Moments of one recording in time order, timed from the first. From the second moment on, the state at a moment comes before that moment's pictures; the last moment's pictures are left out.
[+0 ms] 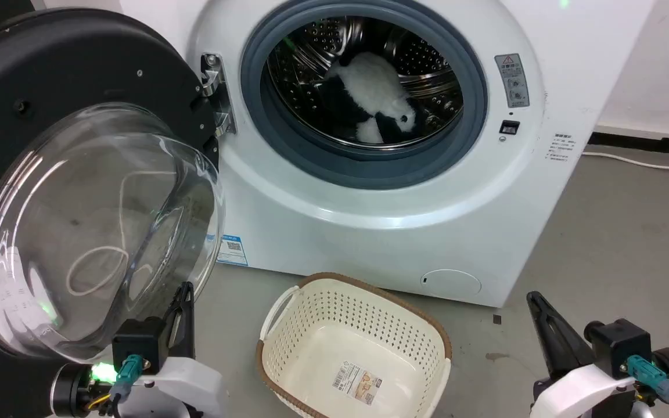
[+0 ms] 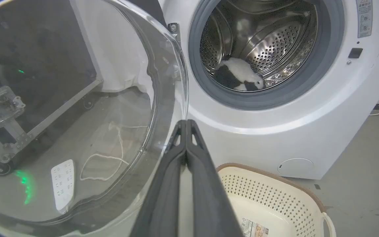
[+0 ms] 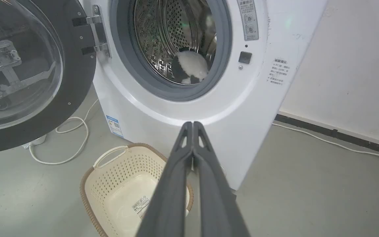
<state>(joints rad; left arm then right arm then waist) -0.01 0.05 0.00 0.00 0.00 0.00 0.00 0.01 -0.05 0.00 0.00 0.01 0.13 0.00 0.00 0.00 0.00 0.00</state>
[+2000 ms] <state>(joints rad) -0.01 0.05 -0.03 0.02 -0.05 0.01 -0.05 0.03 -0.05 0.00 0.02 0.07 0.13 -0.05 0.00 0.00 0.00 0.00</state>
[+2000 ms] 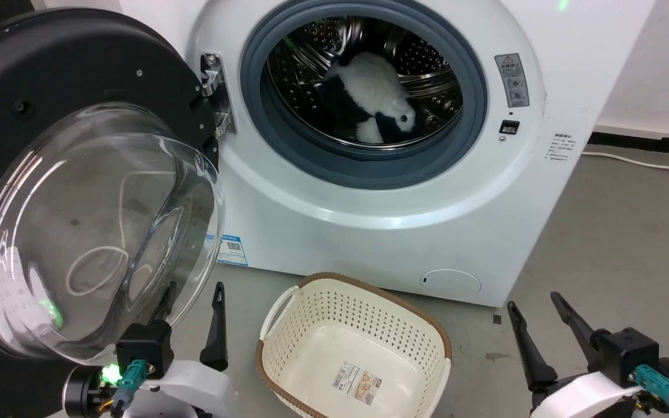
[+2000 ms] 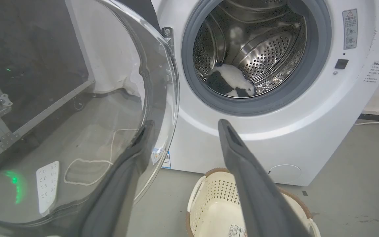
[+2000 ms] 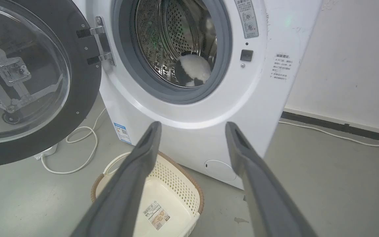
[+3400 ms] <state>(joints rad) -0.01 0.05 -0.08 -0.02 -0.14 0.00 -0.13 0.06 -0.05 0.02 0.06 0.20 0.13 -0.13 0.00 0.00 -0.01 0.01</state>
